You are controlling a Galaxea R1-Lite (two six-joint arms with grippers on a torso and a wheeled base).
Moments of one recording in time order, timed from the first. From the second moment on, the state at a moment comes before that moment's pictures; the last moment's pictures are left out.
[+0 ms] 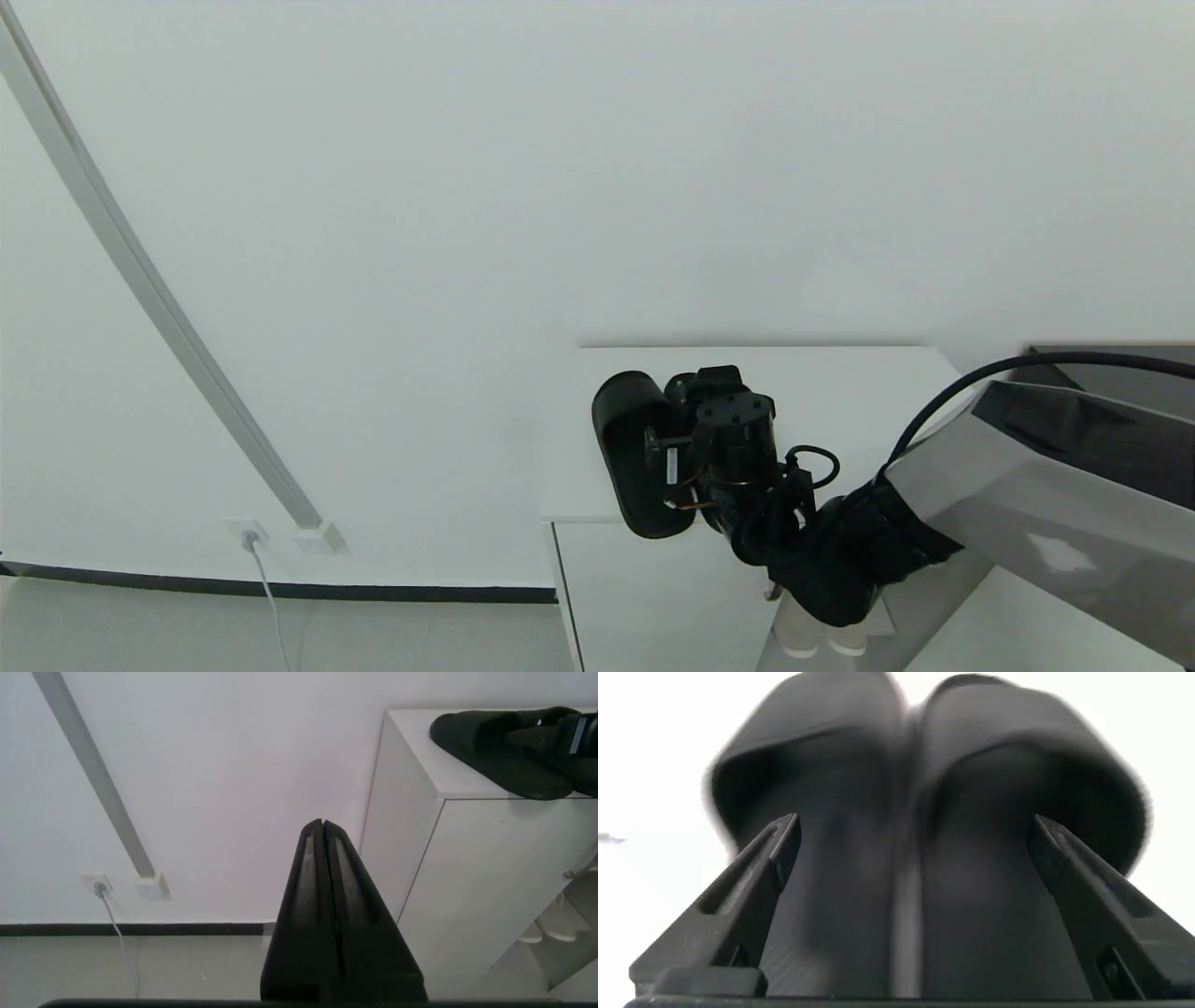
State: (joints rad) left arm 0.00 0.00 0.00 0.00 0.02 0.01; right arm 0.77 2.26 -1.14 -0.89 -0.54 0.19
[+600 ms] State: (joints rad) left arm 0.00 0.00 0.00 0.00 0.02 0.01; right arm 0.73 2.35 -1.33 -0.79 -0.48 0.16
